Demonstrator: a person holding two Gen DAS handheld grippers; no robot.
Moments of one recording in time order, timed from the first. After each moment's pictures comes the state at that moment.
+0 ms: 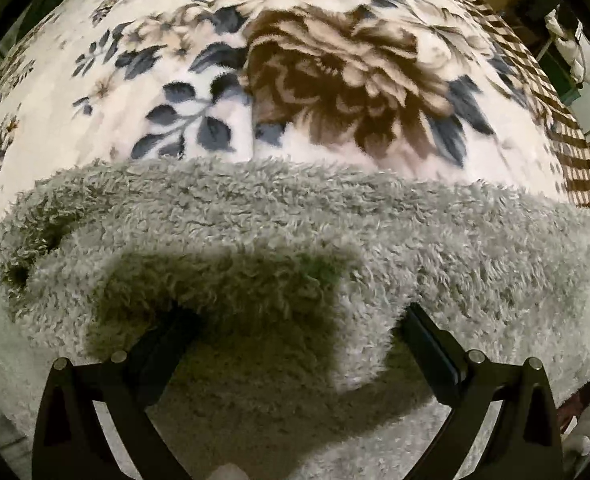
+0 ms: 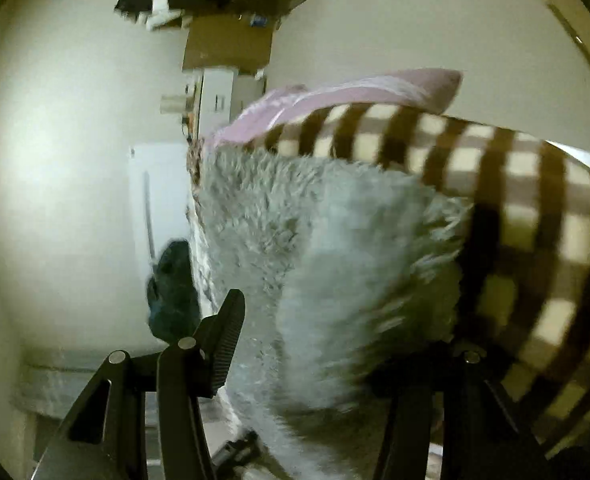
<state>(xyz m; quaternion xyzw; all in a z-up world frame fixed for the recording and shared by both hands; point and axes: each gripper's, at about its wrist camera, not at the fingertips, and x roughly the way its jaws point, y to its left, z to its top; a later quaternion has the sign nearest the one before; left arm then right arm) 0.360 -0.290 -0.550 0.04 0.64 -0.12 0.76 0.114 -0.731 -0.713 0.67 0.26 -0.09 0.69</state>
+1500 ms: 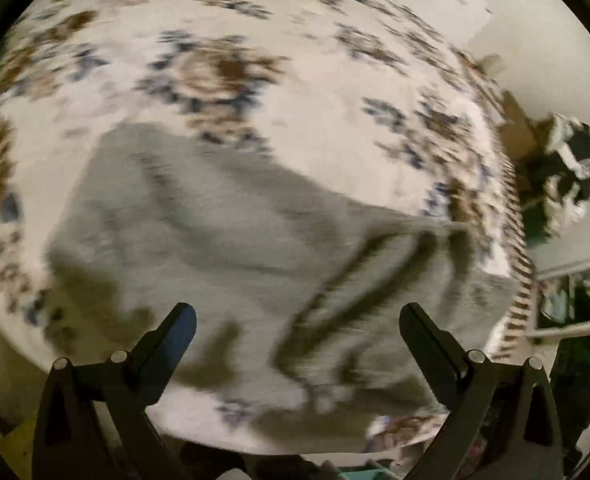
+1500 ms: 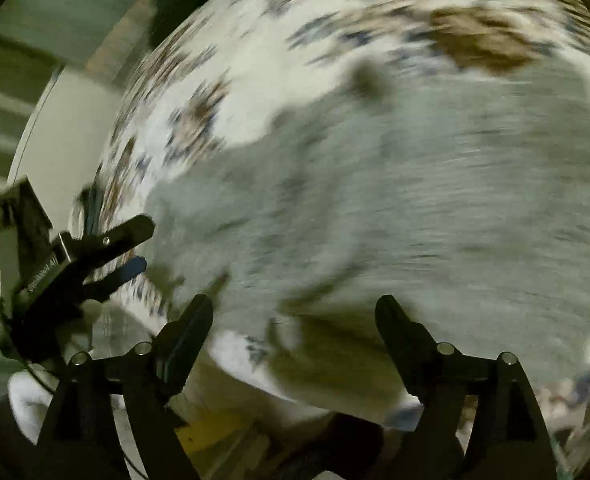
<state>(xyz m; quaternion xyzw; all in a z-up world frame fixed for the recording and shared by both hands) 0.268 0.056 -0.472 -0.20 0.58 -0.10 0.78 0.238 -0.228 -0.585 0.22 0.60 0.12 0.76</state>
